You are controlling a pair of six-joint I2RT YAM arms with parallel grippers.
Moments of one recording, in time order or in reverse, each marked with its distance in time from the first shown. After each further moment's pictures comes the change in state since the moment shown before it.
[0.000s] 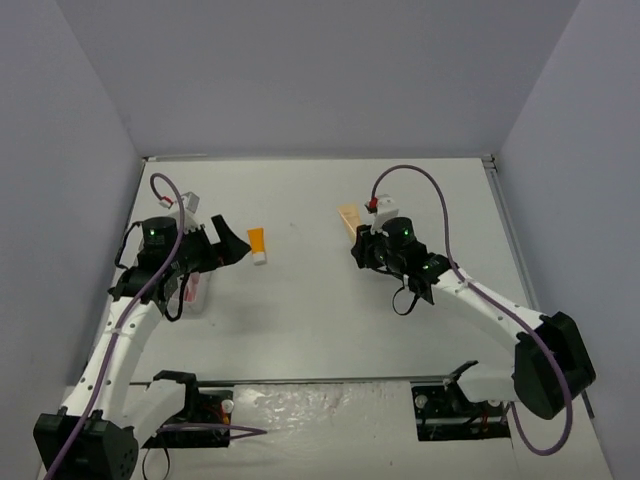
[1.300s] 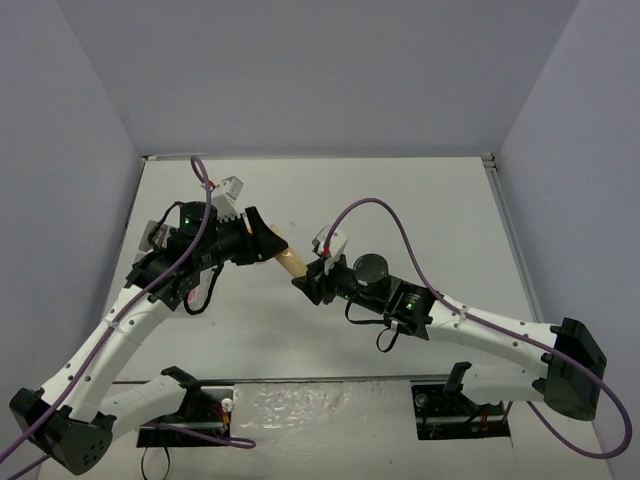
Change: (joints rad) left arm -0.399 0.061 0.235 -0.066 -0.112 -0.201; right arm 0.472 -0.130 -0.023 0.250 -0.025 -0.123
